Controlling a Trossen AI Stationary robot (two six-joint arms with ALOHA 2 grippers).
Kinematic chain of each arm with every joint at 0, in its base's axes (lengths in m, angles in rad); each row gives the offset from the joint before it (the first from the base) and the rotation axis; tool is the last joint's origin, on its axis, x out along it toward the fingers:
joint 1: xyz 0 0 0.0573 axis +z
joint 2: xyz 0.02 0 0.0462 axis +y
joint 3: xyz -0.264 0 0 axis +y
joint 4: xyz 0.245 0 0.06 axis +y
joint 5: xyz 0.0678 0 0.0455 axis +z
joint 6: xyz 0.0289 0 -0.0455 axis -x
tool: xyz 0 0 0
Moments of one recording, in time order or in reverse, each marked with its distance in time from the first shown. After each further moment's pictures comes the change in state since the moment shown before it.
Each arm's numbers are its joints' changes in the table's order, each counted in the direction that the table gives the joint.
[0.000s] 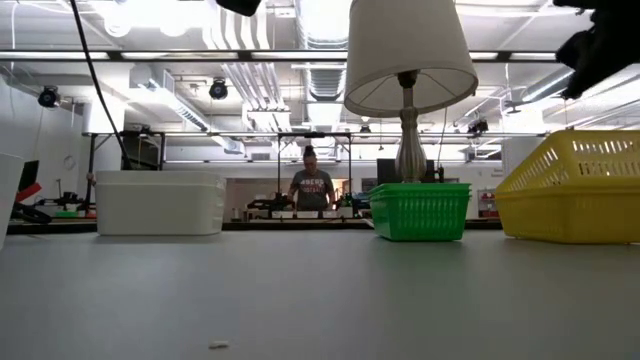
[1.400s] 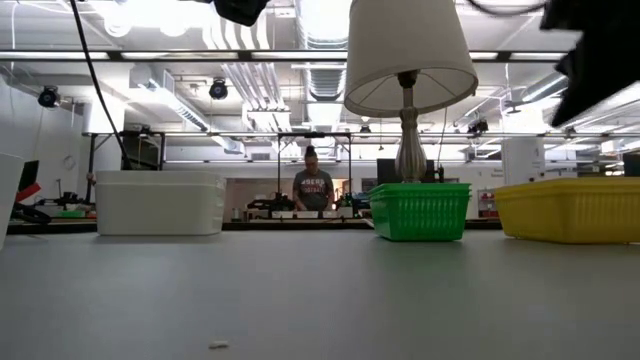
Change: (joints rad) left arm 0.014 0.000 0.016 0.000 0.000 0.009; right arm 0.001 0.181 0.023 0.002 -0.116 -0.150
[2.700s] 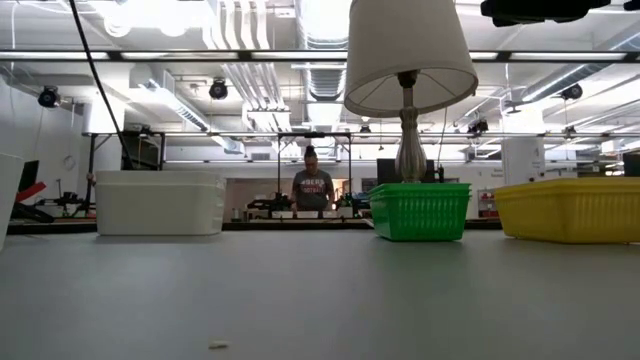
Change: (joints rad) left arm -0.194 0.021 -0.474 1.759 -0.711 1.530; right arm -0.103 -0.117 0.172 -0.993 0.218 1.133
